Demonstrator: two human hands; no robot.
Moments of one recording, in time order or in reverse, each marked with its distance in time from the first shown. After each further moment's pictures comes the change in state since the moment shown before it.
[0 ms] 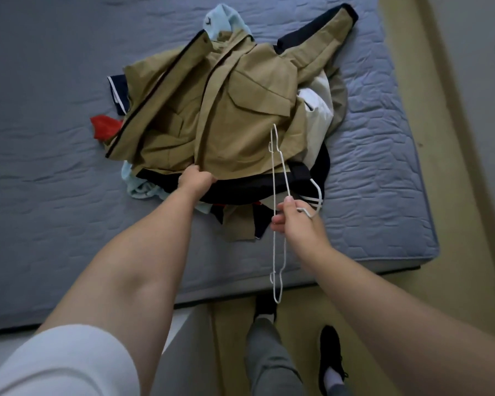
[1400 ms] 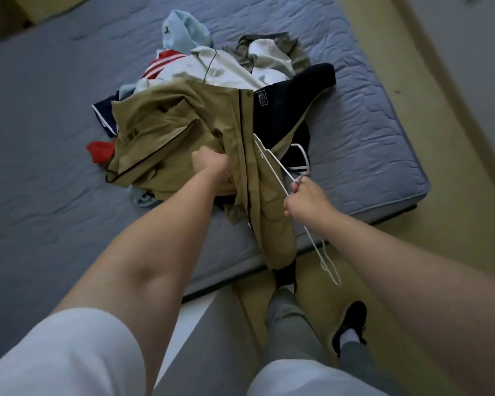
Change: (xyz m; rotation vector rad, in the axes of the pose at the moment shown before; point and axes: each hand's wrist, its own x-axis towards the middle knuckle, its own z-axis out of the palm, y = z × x) left_hand -0.099 0.068 0.037 0.179 0.188 0.103; right_hand -0.037 0.015 -0.051 -0.288 0.037 -0.055
